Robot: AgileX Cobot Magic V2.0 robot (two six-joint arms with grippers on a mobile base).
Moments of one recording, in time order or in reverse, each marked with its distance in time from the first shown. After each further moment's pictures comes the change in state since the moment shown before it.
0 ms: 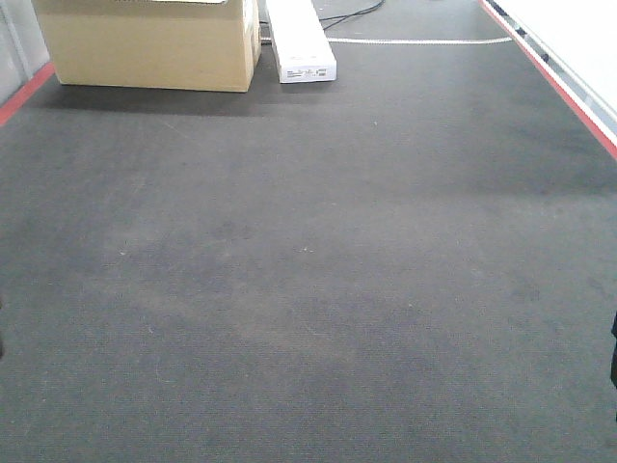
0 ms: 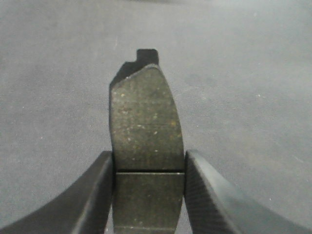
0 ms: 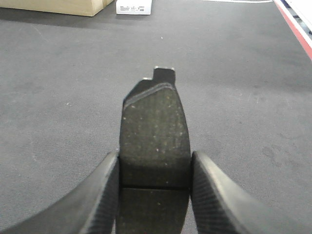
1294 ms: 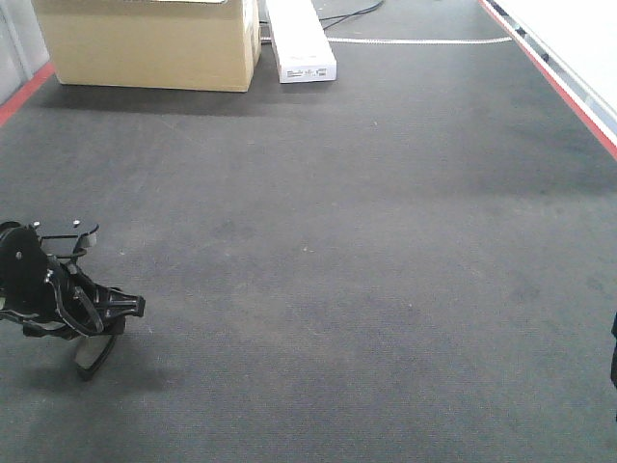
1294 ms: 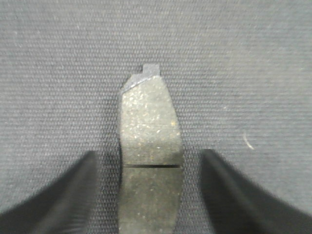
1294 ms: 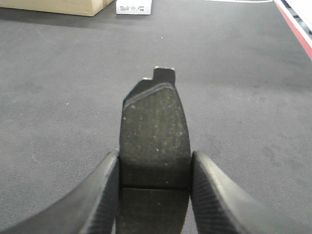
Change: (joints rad) left arm 0.000 1.002 -0.438 -0.001 0.141 0.000; right arm 0.000 0.000 0.000 0.000 0.000 0.000
